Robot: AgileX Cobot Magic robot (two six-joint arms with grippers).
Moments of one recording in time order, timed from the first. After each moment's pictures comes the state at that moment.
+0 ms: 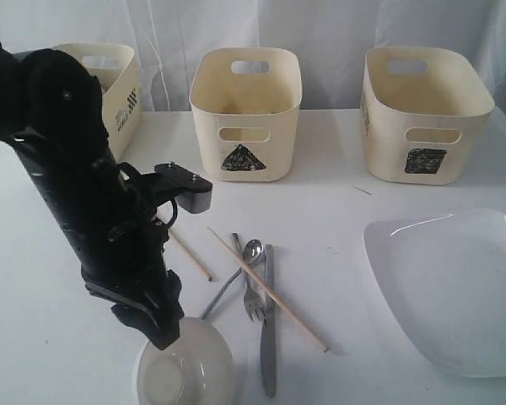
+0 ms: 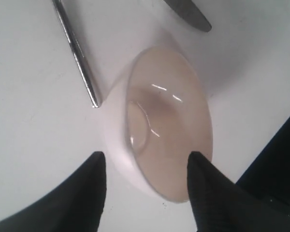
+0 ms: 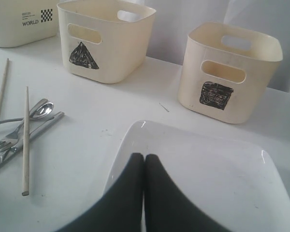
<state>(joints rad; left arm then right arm) -0.68 1.59 -1.14 -0.32 1.13 0.40 0.18 0.01 0.00 -0.09 0.28 -0.03</state>
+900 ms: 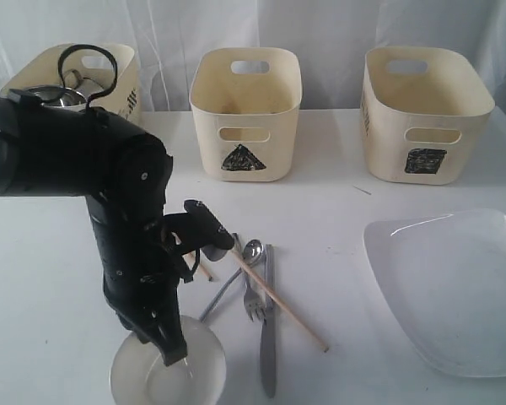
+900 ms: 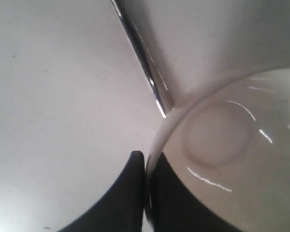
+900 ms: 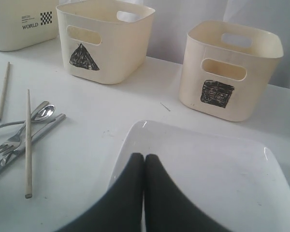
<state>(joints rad) -0.78 1.75 -1.14 0.00 1.02 0.26 0.18 0.01 0.00 -0.09 0.28 0.00</state>
